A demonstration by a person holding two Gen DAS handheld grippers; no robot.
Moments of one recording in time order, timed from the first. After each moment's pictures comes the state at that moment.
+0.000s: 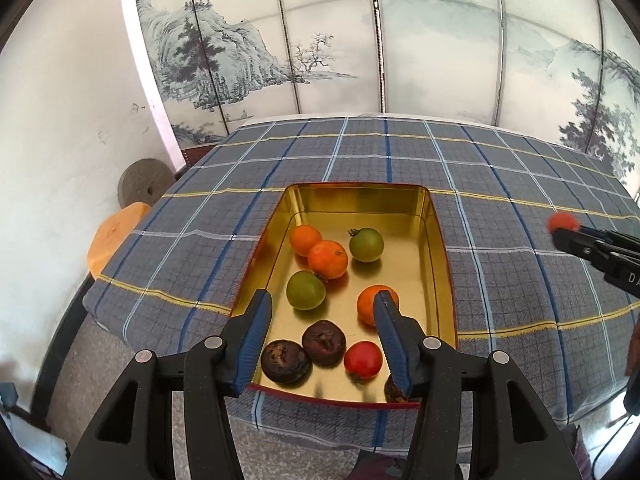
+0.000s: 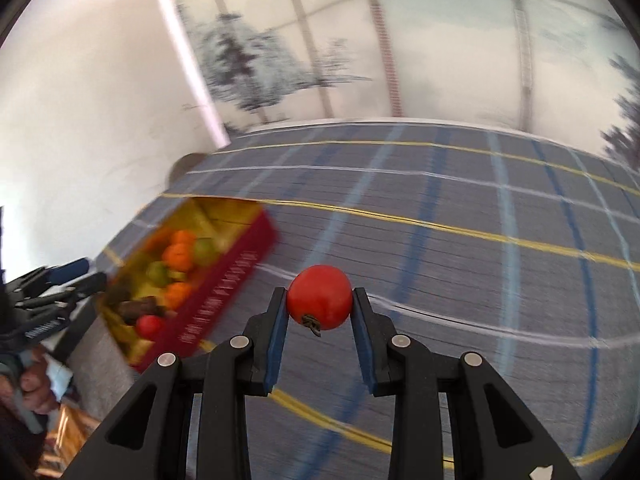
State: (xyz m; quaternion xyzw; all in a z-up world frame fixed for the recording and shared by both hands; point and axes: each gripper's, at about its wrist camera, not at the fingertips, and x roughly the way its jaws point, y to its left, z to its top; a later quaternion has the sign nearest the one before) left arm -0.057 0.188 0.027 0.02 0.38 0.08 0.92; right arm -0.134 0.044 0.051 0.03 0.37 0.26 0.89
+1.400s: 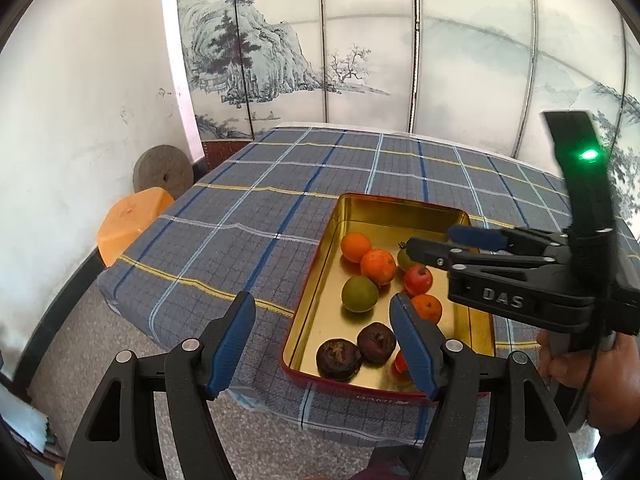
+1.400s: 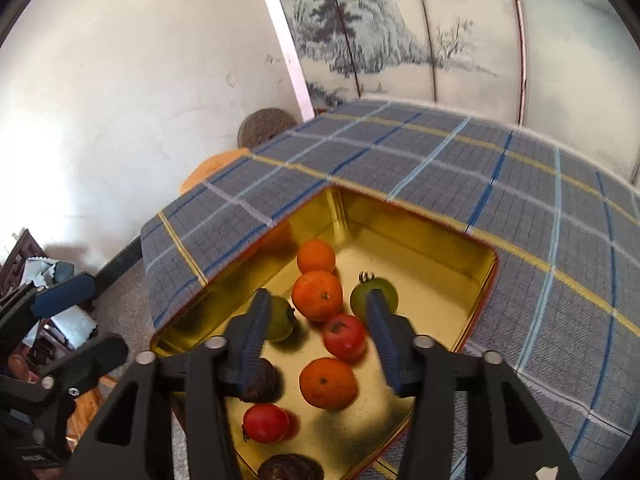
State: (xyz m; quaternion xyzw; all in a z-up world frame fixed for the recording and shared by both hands) left arm -0.079 0.240 0.039 -0.03 0.35 0.11 0.93; right arm -0.108 0.230 0.045 -0.04 0.38 0.36 0.85
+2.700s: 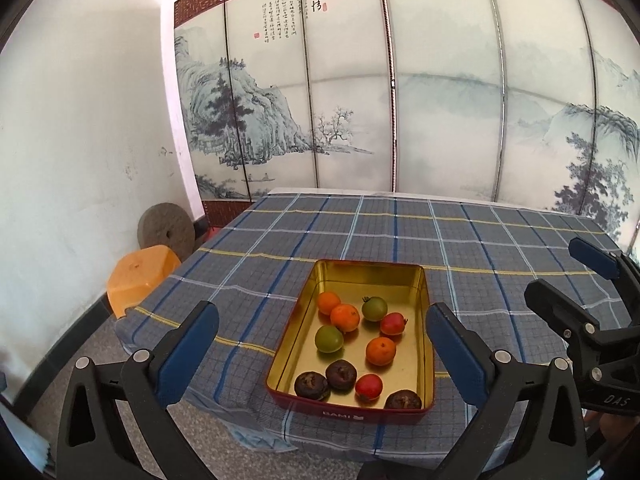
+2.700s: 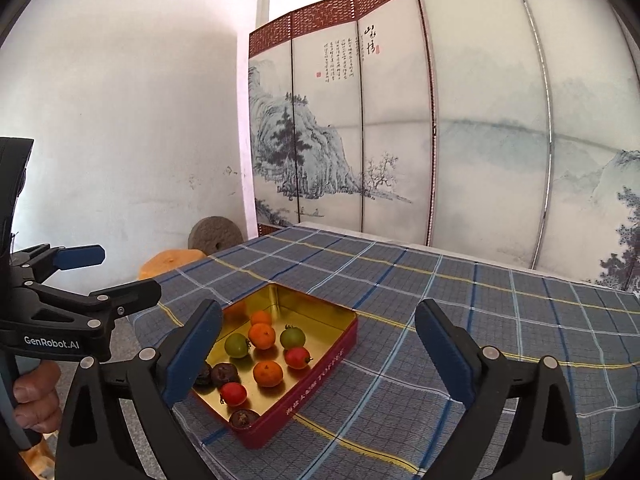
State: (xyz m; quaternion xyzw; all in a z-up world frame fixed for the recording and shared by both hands) left arm -0.125 0.191 0.099 0.01 0.26 0.10 0.96; right arm -0.243 0.114 0.129 -0.04 0.16 0.27 0.95
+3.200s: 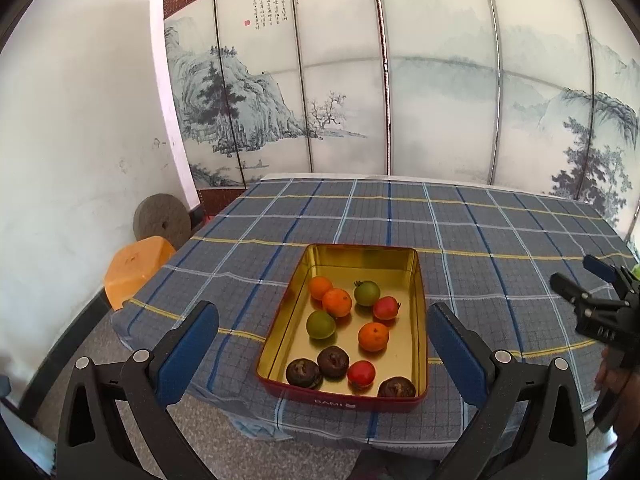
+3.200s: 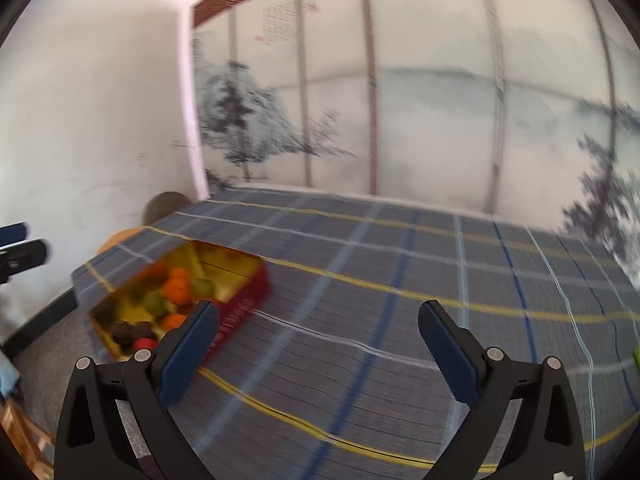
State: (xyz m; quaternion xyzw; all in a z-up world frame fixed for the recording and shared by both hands) left arm -0.117 0.182 0.094 0.01 0.29 0.10 0.95; right arm -0.195 0.033 0.084 -0.02 0.25 0.17 0.95
